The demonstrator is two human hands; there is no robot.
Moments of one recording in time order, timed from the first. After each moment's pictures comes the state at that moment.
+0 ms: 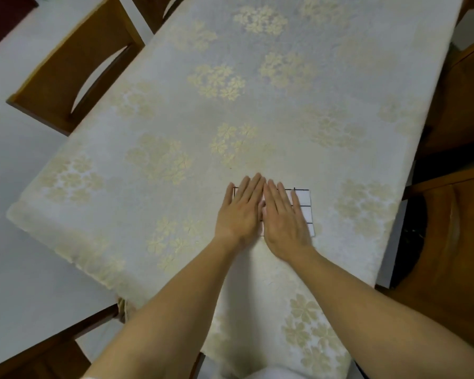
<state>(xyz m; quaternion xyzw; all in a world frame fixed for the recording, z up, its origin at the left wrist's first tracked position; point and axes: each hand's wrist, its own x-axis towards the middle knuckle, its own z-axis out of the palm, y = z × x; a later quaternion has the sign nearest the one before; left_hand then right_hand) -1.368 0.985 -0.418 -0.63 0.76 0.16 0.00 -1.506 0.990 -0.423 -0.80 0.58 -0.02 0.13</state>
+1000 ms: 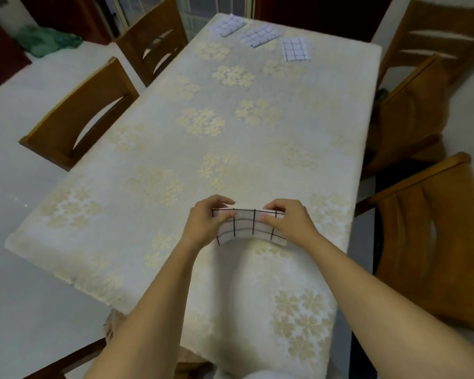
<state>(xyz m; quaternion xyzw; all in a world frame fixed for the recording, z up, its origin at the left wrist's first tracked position) -1.324 1.000 -0.318 -0.64 0.57 0.41 -0.31 -1.556 0.989 -0.311 -0.60 0.62 -0.24 0.45</state>
